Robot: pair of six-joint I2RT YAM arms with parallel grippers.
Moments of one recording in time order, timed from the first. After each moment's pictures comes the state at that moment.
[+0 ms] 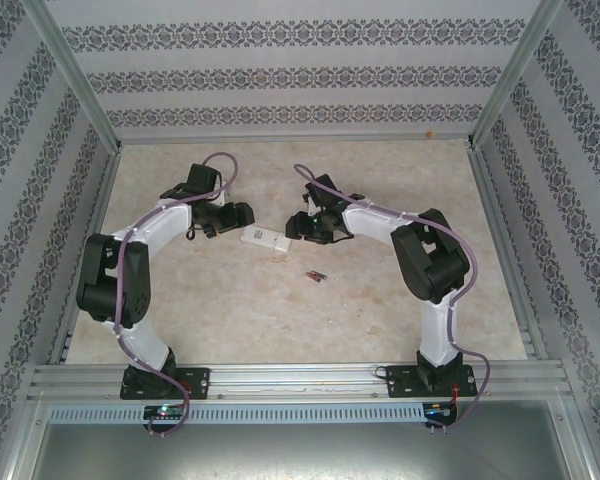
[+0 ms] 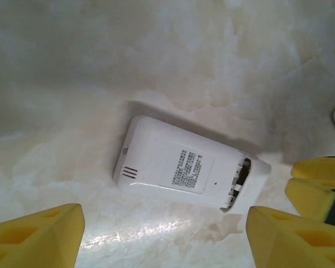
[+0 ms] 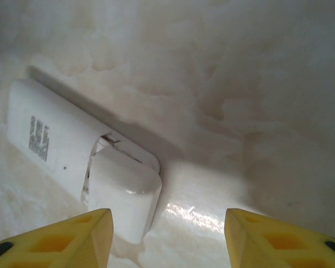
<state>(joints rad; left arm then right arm) -0.17 1.75 1.20 -0.54 0.34 -0.43 0.55 2.02 1.35 -0.39 -0.34 0.64</state>
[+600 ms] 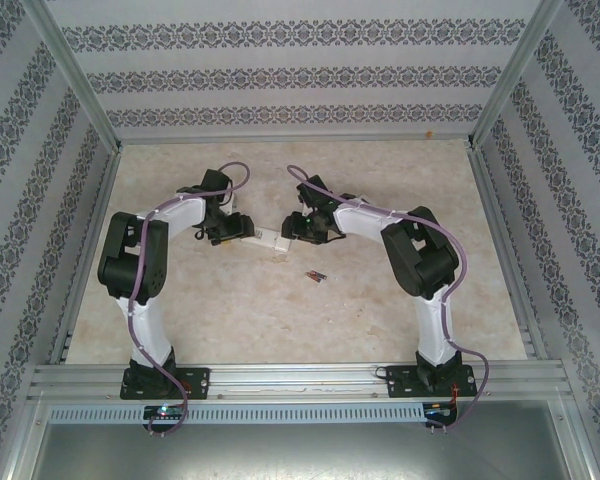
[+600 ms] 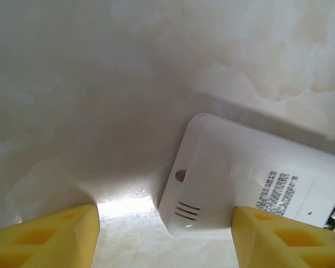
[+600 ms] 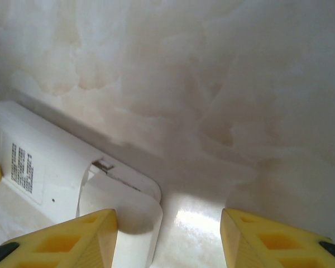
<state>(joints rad) -0.20 1.94 1.27 -0.62 0.27 -0.37 0.57 2.09 1.43 -0.41 -0.27 0.68</state>
